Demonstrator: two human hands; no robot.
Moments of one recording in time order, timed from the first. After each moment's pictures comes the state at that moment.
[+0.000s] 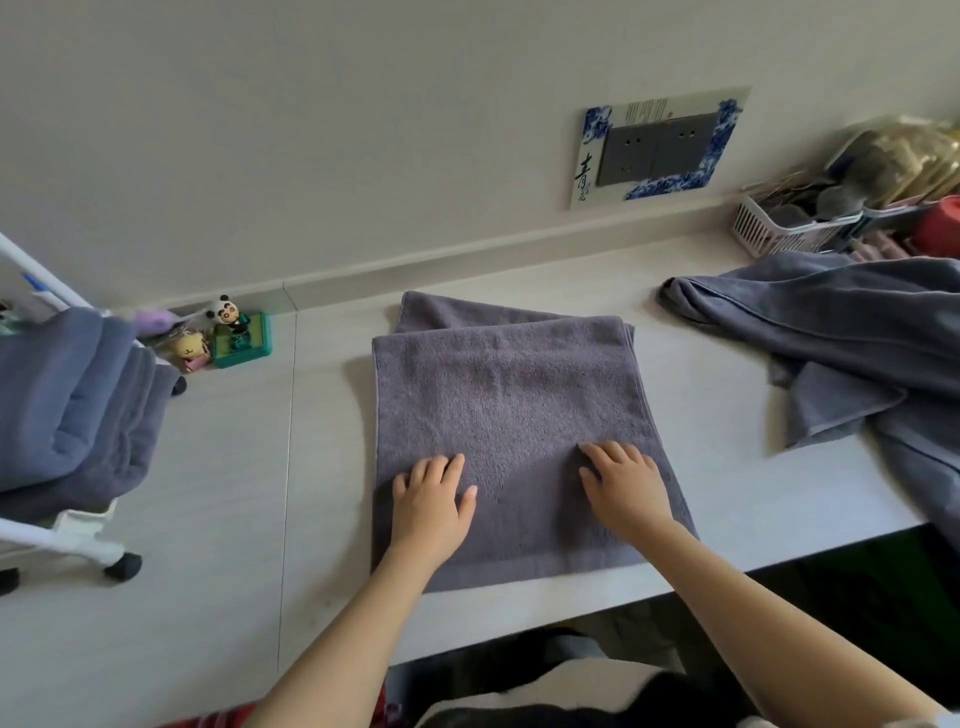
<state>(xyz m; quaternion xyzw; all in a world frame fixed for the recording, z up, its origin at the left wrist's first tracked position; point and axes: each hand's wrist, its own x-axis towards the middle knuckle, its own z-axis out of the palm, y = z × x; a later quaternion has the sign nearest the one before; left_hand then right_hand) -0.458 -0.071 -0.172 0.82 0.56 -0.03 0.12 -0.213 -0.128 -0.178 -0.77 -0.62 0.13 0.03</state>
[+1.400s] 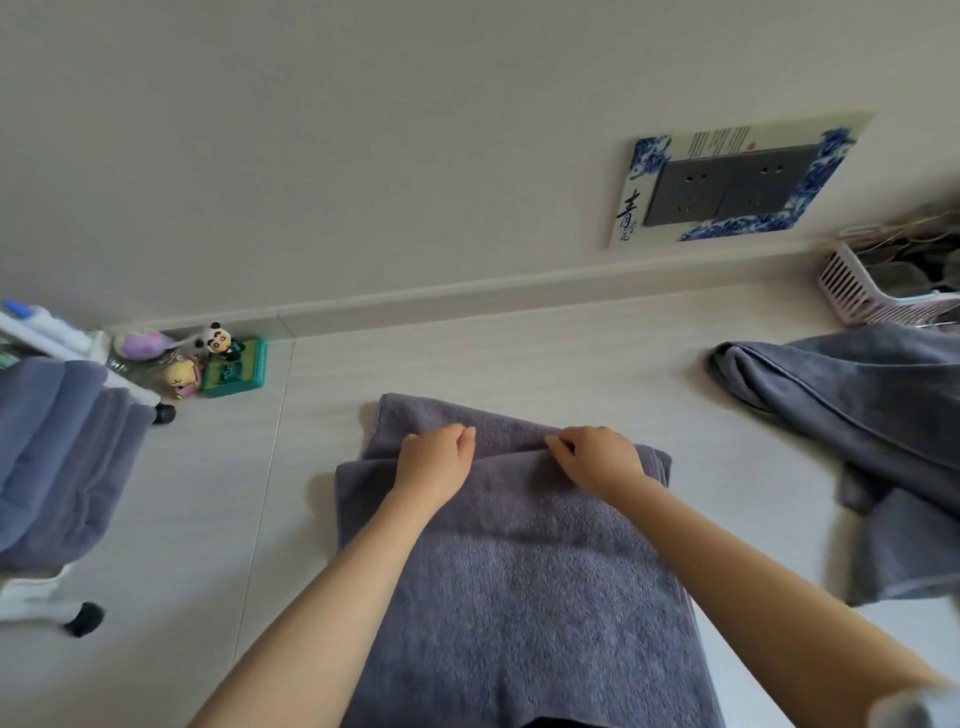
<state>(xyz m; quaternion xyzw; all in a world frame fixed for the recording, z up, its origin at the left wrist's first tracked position) -0.384 0.078 -0.142 0.76 0.63 0.02 0.19 -0.174 0.048 -0.143 -0.71 -0.67 0.23 0.03</state>
